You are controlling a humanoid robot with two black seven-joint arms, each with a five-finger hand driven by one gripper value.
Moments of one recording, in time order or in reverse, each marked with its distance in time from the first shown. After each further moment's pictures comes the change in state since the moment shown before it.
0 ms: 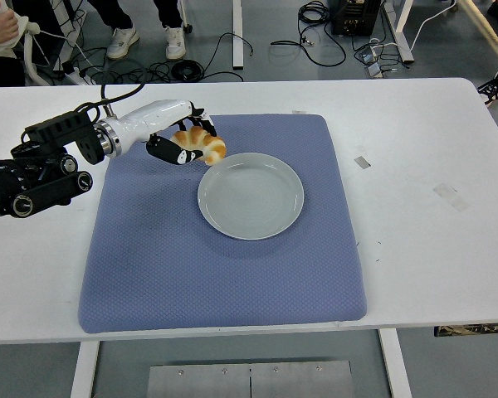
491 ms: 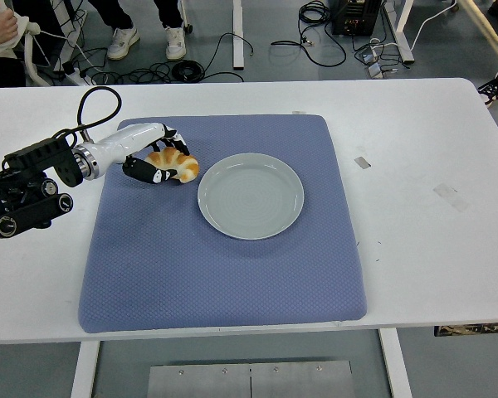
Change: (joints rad) left arm 0.115 0.067 -0.045 0.024 0.000 0.019 0.006; right arm 0.000 0.000 0.000 0.000 0.000 0.000 0.000
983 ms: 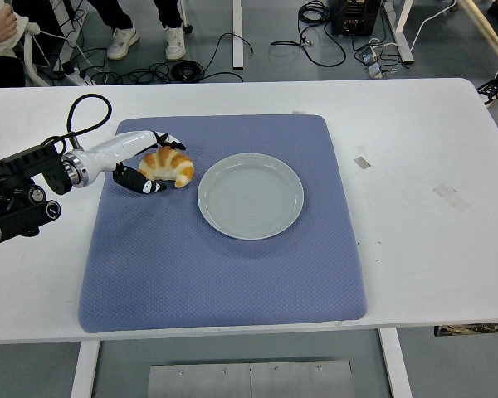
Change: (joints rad) left arm 0.032 0.023 0.002 -0.018 0.001 -0.007 0.001; right arm 0.000 0.000 0.000 0.000 0.000 0.000 0.000
